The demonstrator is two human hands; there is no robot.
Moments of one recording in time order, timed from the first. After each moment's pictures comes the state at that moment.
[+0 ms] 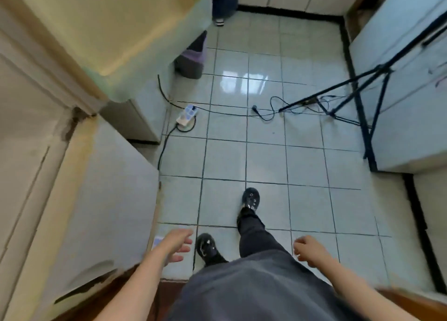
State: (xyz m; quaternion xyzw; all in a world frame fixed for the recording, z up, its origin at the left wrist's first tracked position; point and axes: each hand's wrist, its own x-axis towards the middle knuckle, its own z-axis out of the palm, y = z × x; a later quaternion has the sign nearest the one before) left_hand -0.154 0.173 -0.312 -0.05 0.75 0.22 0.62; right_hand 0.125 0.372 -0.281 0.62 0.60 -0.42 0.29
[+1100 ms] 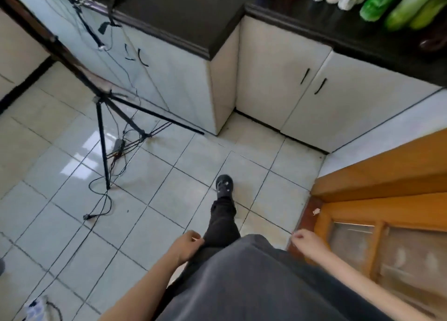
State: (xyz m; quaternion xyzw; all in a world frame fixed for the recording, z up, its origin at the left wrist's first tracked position) left_hand 0.299 0.750 -0.321 0.57 0.60 -0.23 0.50; right_hand 0.599 0.603 -0.327 0.83 0.26 -0.50 0.03
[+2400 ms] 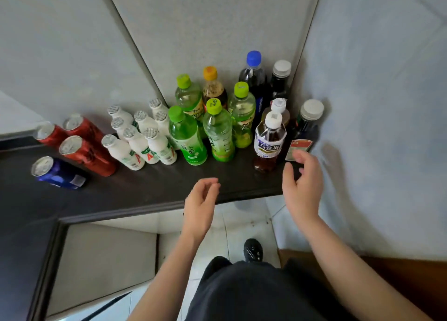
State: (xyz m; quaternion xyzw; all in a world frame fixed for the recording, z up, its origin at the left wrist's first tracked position) left_hand 0.970 1.006 -0.179 0.72 0.36 0.12 0.58; right_hand 1.092 0.846 -0.176 0.86 0.10 0.08 -0.49
